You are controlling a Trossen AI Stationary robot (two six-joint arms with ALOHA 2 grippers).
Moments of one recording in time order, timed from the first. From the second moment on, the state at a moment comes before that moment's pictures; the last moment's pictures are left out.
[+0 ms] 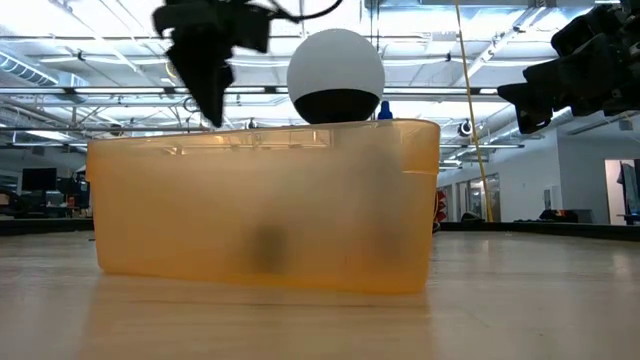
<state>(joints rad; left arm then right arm) -0.03 1.61 1.37 -1.10 -0.12 -0.15 -0.06 0.10 0.01 0.08 -0.18 0.12</state>
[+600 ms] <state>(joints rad) -0.01 1.51 0.89 -0.68 -0.06 -0.22 -0.06 0.10 0.01 0.08 -0.19 0.12</state>
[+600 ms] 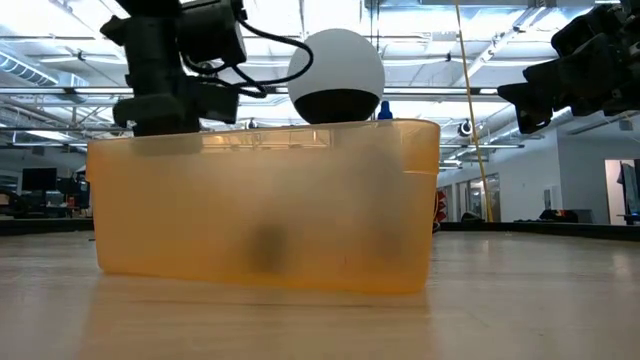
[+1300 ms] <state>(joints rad) -0.06 1.56 0.87 -0.58 -0.10 -0.19 -0.06 0.10 0.02 0.08 -0.18 0.12</state>
